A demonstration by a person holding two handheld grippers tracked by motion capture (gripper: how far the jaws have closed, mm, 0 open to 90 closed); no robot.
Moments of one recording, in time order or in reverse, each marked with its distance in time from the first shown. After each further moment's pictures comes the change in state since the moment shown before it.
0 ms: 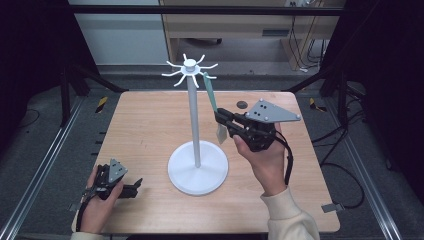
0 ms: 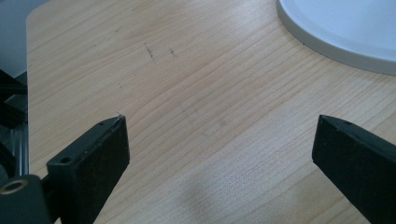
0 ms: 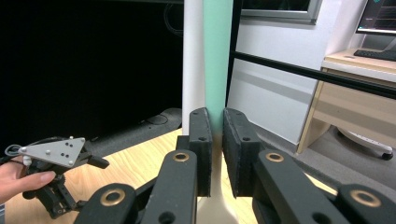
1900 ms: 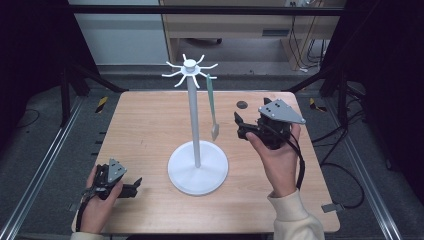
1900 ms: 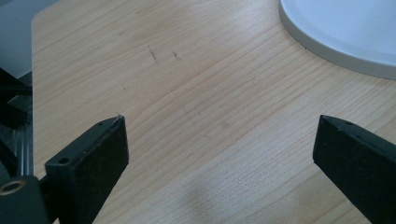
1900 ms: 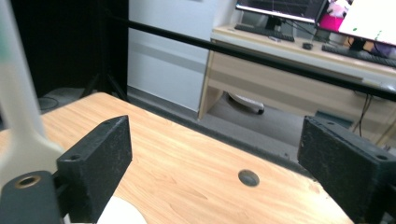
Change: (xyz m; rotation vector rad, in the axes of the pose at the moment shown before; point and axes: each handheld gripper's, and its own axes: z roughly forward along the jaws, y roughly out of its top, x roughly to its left) left arm 0.001 0.000 -0.001 -0.013 0.009 -0.011; right arm -0.031 -0.023 -0.009 0.110 -0.452 -0.031
